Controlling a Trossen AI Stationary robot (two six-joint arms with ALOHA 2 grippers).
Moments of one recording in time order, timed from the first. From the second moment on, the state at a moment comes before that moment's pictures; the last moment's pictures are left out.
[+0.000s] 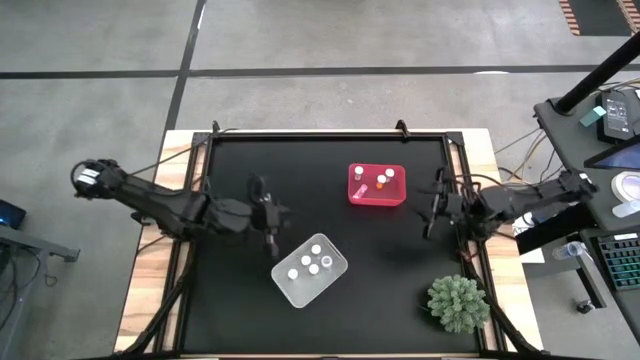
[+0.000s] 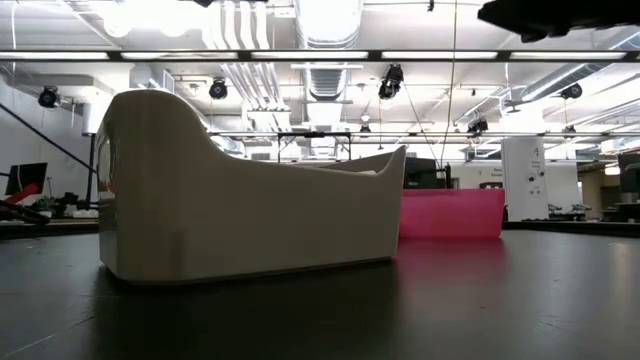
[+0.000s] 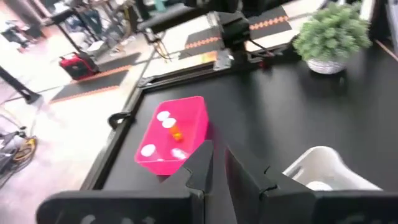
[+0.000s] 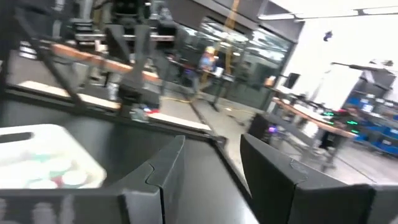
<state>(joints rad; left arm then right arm) -0.29 1.14 0.97 -0.19 -0.51 0.14 0.27 0.38 0.34 0.22 0.47 -0.41</state>
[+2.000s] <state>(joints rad) -0.16 0.03 0.02 0.13 -0.44 0.06 -0.14 0.02 0.01 0.29 0.05 -0.18</state>
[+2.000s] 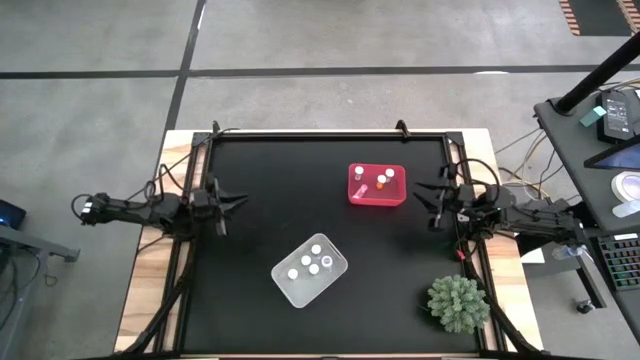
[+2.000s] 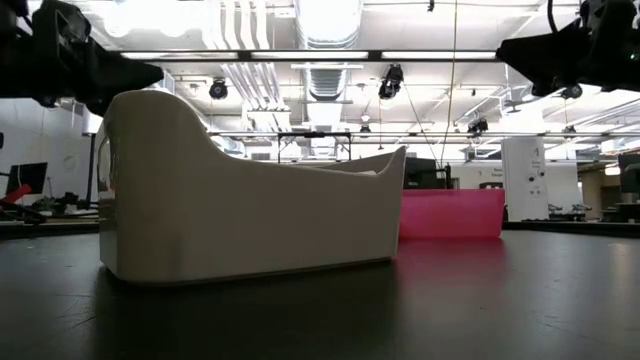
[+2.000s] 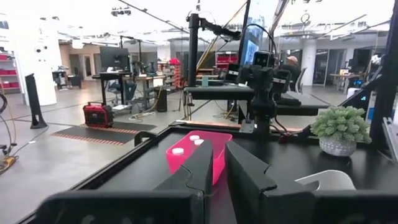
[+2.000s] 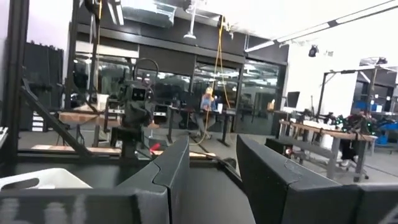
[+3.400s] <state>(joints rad) -0.16 0.06 0.01 0.15 -0.45 0.06 -0.11 0.06 0.01 0.03 0.06 0.04</state>
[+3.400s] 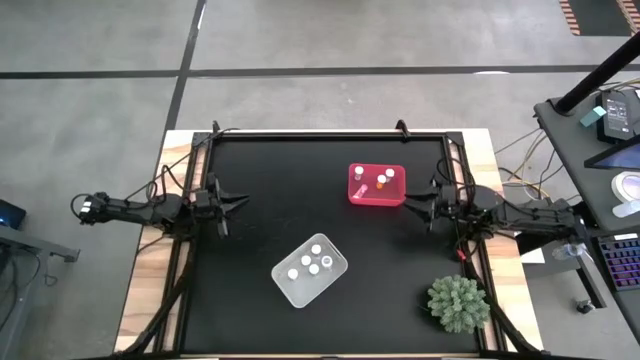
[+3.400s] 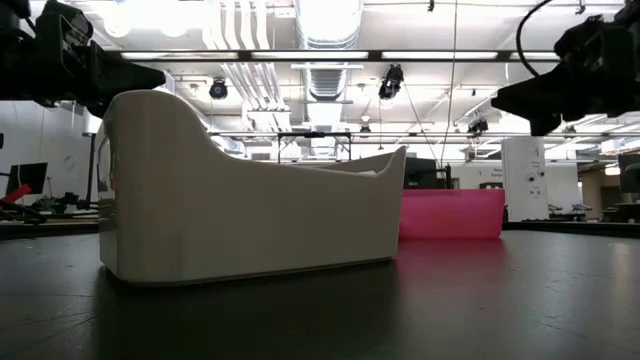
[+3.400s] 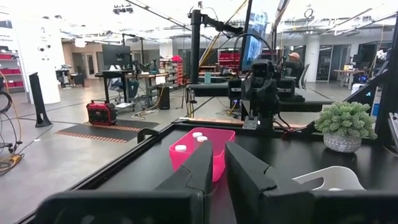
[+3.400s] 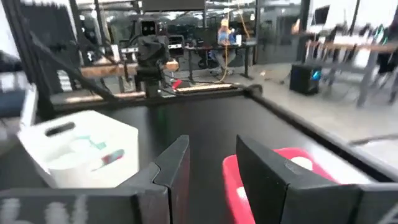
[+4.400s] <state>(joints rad) -0.16 0.06 0.00 0.15 -0.45 0.06 0.02 0.00 0.01 0.06 0.37 -0.12</state>
